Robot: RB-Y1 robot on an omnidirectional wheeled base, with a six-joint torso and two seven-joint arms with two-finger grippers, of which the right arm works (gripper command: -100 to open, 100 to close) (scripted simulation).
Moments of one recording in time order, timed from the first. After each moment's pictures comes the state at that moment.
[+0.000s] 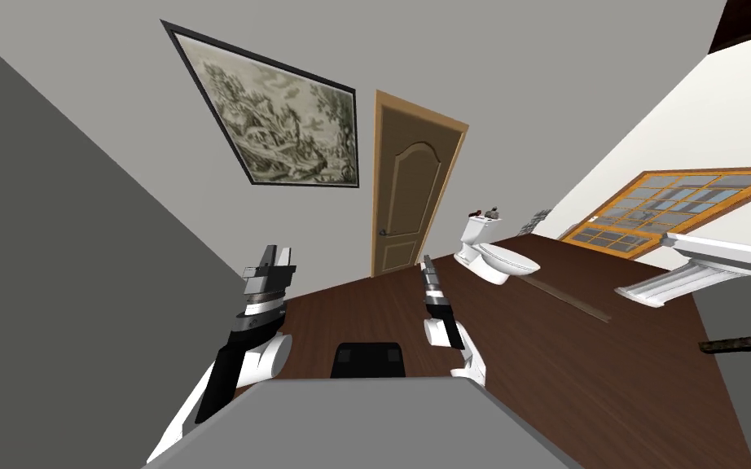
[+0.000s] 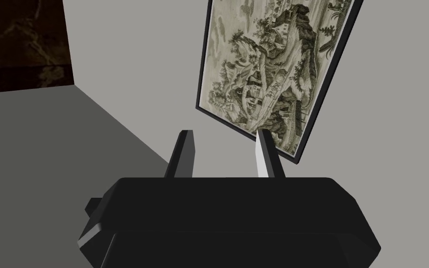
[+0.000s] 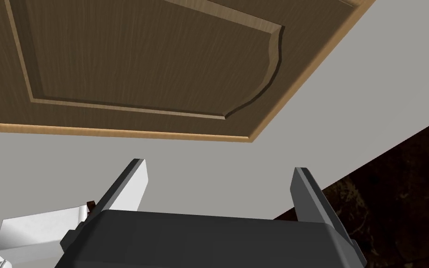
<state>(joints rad) 0.28 -0.09 -0.02 -1.78 0.03 -0.48 0.11</state>
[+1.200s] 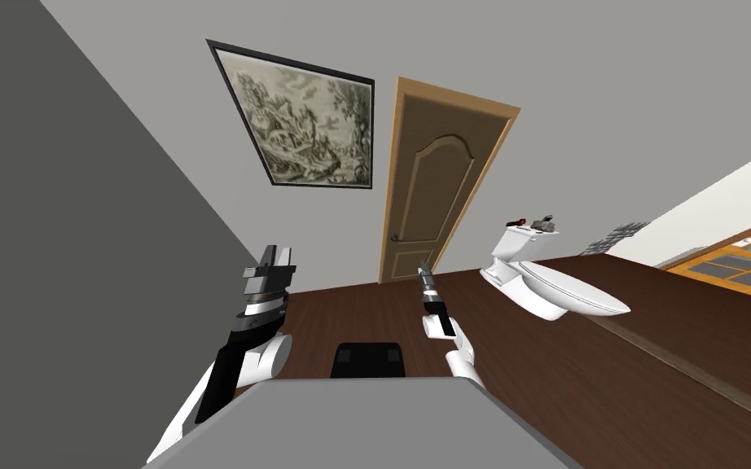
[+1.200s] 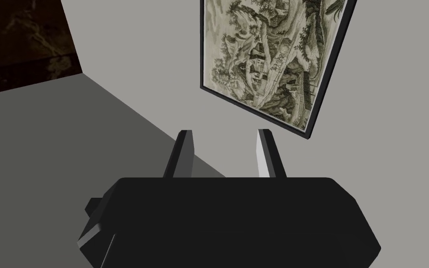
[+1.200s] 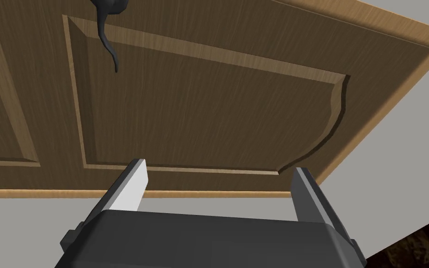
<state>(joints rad) 0.13 -0.15 -0.04 -1.44 -0.03 -0.54 0.07</state>
